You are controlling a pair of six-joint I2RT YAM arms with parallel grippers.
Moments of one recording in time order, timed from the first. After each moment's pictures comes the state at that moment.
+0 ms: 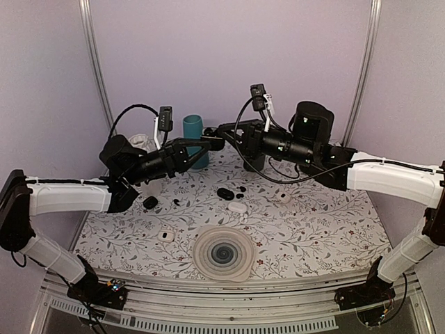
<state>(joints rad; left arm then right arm) -0.71 1.42 0.79 1.01 0.61 -0.67 0.92 1.50 1.23 0.33 -0.26 0.35</state>
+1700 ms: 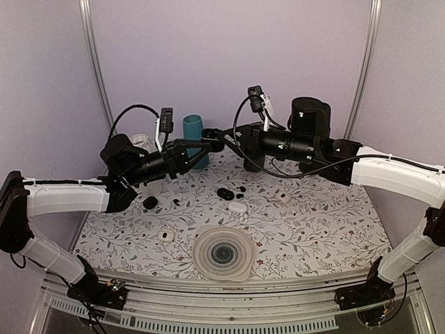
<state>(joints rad) -0.71 1.40 0.79 0.92 0.58 -0.59 0.92 1.49 1.30 0.11 -0.19 0.38</state>
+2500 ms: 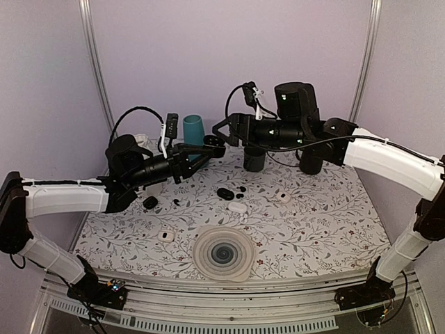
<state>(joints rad) -0.71 1.39 0.79 0.78 0.51 -0.41 0.92 1.59 1.55 -0.21 -0.09 0.53</state>
